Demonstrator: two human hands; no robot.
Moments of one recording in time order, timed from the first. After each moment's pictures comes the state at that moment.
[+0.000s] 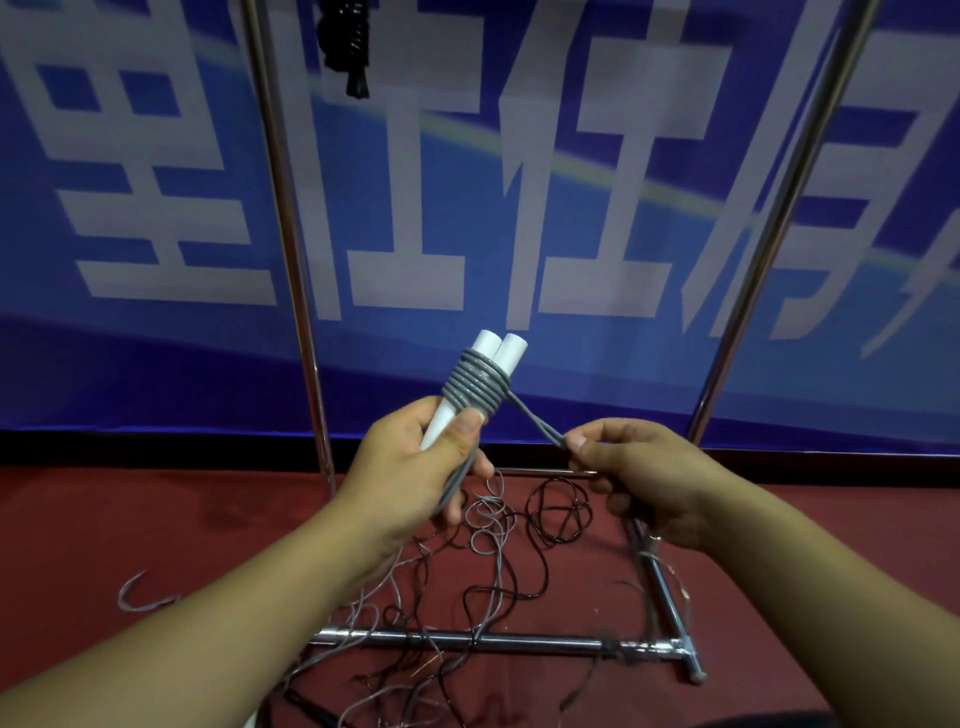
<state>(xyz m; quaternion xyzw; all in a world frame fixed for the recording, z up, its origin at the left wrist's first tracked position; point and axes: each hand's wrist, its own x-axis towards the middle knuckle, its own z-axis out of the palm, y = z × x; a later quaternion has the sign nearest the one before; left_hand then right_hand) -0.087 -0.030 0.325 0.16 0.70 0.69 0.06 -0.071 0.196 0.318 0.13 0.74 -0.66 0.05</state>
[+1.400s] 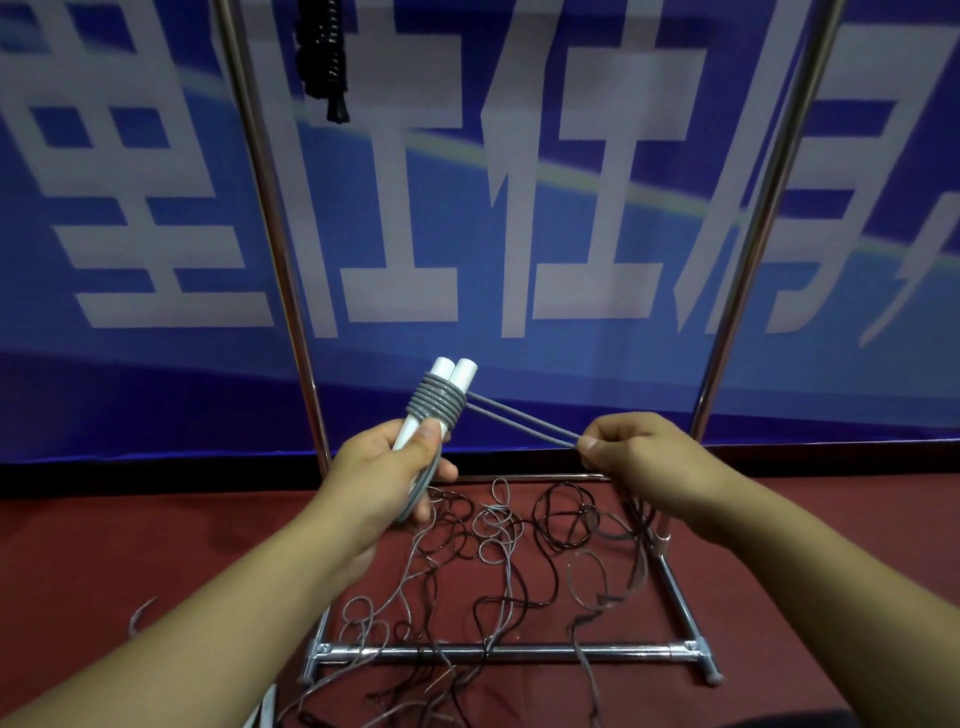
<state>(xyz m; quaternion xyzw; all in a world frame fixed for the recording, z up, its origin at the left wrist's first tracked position) -0.107 -0.041 0.321 0.05 0.72 0.69 0.09 -0.060 0.202 0.336 0.07 0.88 -0.48 0.00</state>
